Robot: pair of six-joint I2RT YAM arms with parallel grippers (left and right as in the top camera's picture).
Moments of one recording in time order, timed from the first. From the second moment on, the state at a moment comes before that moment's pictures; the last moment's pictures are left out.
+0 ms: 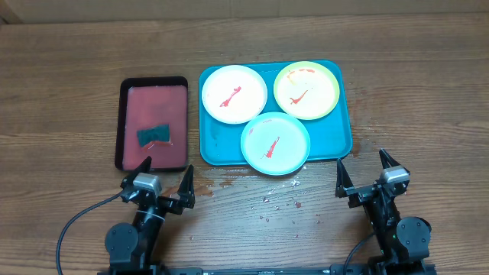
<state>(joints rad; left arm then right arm) 0.04 0.02 0.04 -0.08 0.30 -0.14 0.13 0.01 0.02 -0.03 -0.10 0.04</state>
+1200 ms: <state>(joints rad) 0.04 1.54 1.36 -0.97 0.02 -0.05 0.13 0.01 0.02 -0.03 -0.10 0.04</state>
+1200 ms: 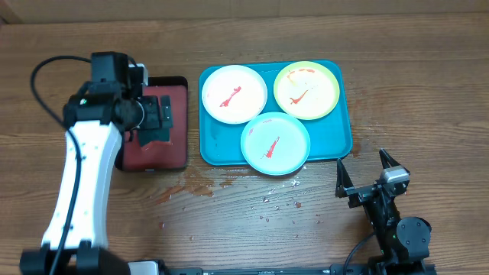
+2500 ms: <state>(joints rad) 0.12 1.89 1.30 -0.82 0.01 -0.16 0.13 0.01 0.02 -0.02 -0.10 0.04</state>
